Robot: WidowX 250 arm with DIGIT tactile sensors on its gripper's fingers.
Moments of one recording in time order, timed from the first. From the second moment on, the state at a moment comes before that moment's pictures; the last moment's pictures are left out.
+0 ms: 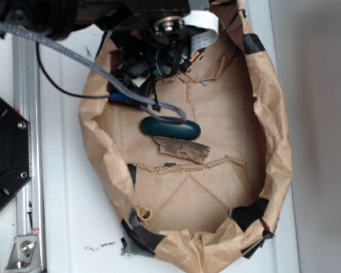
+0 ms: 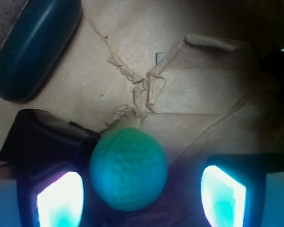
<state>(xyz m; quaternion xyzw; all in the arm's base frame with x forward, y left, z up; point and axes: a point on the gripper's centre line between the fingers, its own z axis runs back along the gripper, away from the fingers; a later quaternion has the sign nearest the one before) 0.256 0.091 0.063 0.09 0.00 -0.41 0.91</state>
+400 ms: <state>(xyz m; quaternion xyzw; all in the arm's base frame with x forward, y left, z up) 0.273 0.094 0.047 0.15 0.00 -0.43 0.89</state>
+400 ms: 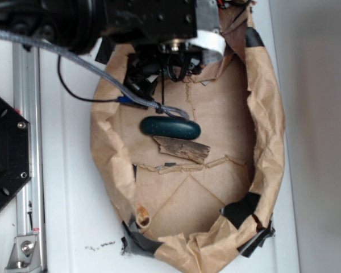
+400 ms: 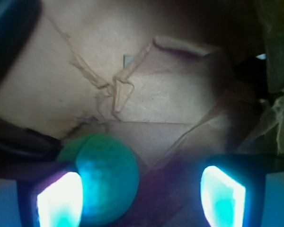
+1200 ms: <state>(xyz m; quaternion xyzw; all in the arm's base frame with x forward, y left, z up) 0.272 0.050 0.045 -0.01 -0.02 -0.34 0.94</state>
